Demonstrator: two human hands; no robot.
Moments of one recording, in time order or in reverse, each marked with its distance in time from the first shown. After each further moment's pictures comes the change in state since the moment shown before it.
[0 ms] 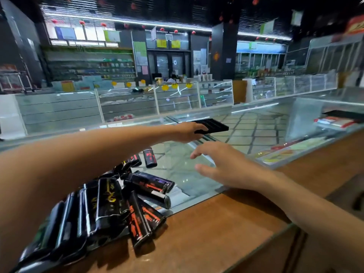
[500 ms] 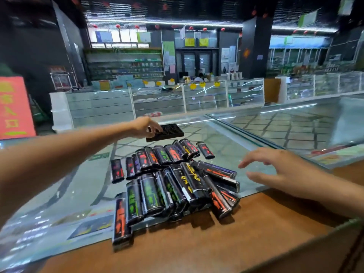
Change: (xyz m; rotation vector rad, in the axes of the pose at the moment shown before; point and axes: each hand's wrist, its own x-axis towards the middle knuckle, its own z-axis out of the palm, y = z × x) left_hand -0.176 -0.173 -0.042 0.066 0.018 -0.380; right_hand -0.026 -0.031 -0.003 0.008 -0.047 -0.118
